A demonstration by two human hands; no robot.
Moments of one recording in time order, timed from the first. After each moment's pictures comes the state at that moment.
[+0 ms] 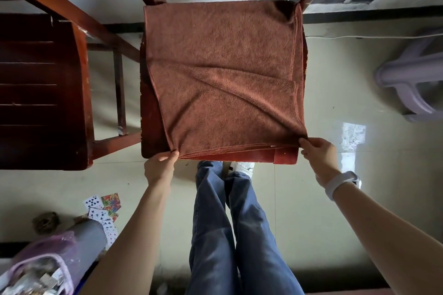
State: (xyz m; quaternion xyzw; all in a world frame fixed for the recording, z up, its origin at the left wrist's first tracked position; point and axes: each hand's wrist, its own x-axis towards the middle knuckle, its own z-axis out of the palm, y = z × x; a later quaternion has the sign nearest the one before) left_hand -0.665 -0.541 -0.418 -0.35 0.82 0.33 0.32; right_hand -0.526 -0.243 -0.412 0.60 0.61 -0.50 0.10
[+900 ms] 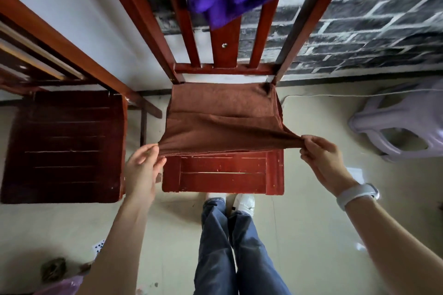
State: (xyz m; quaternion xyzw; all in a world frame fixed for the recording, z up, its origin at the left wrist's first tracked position) left_hand -0.742 -0.517 -0.240 -0.29 0.69 0.64 0.19; right_hand -0.593 -0.215 -0.248 0.50 0.50 -0.70 -0.05
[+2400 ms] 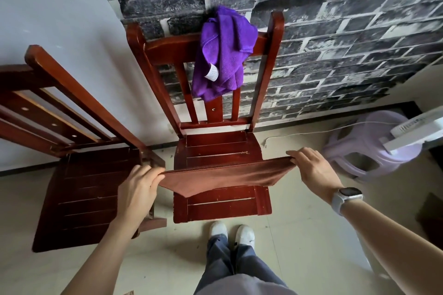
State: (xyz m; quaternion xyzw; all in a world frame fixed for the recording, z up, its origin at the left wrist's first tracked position) left_hand -0.750 -0.554 -0.084 0.33 0.93 0.15 0.00; right_hand -0.552 -0.212 -0.101 0.14 0.98 -0.14 -0.09
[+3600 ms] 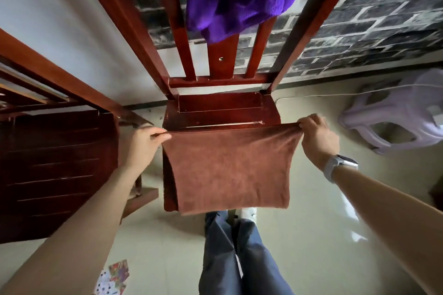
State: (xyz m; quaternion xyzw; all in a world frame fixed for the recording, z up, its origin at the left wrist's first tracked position) left_hand -0.846 -0.503 -0.266 0.18 0.93 0.27 0.19; right_hand -0.641 -0.204 -0.264 0.35 0.92 -0.16 0.04
